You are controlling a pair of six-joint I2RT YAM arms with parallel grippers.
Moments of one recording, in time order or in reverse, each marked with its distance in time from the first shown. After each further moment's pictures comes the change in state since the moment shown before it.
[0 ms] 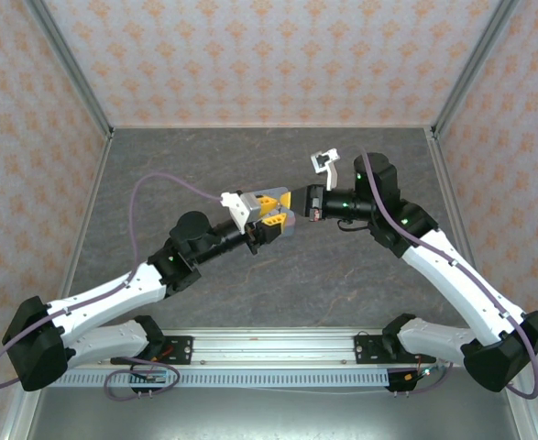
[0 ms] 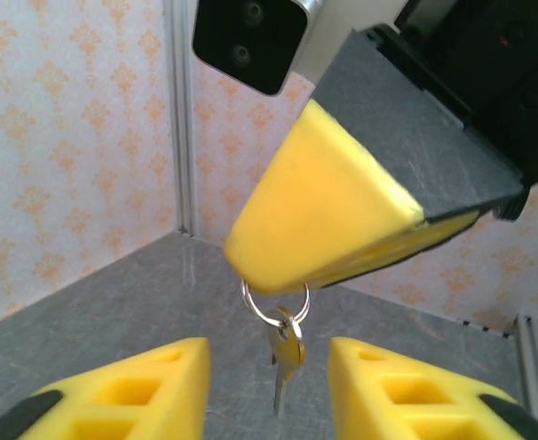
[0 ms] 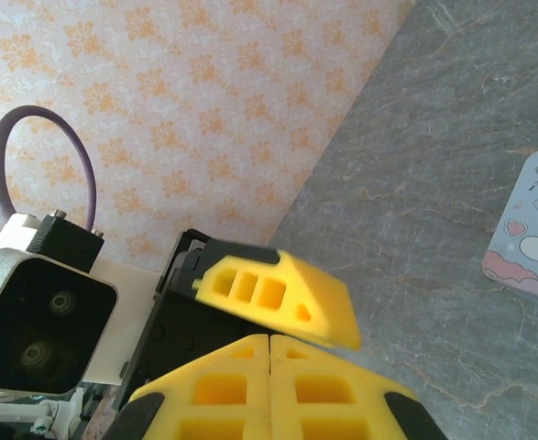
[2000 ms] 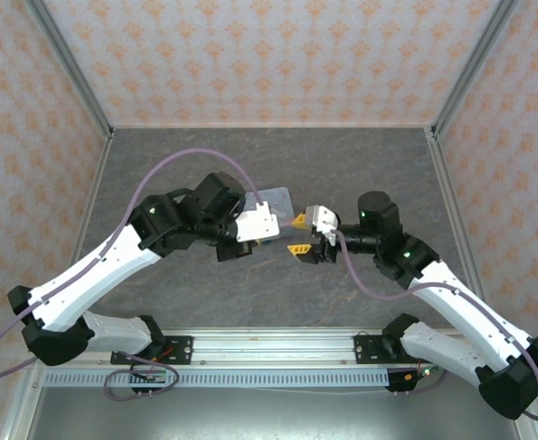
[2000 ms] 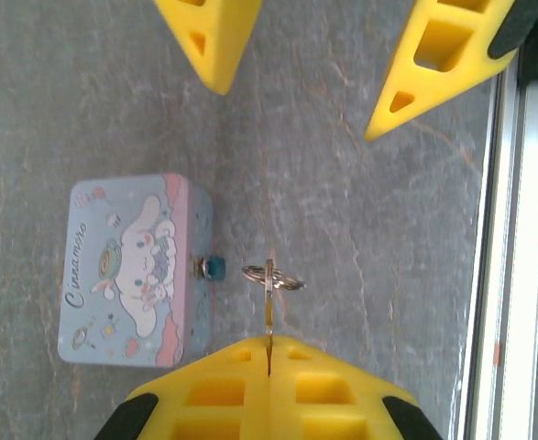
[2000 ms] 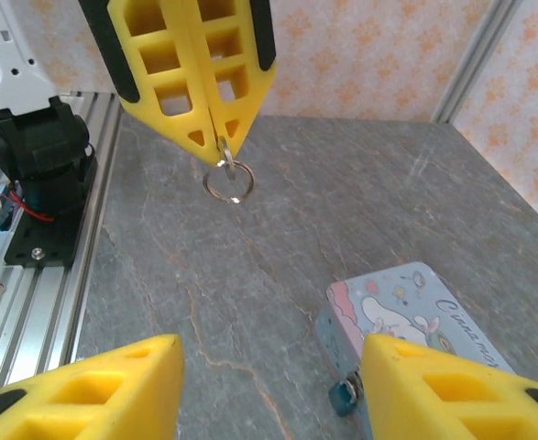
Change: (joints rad) left arm -0.064 0.210 0.833 -1.609 -0.101 0.563; right arm 0.026 -0.197 -0.357 0.119 -0.037 -1.106
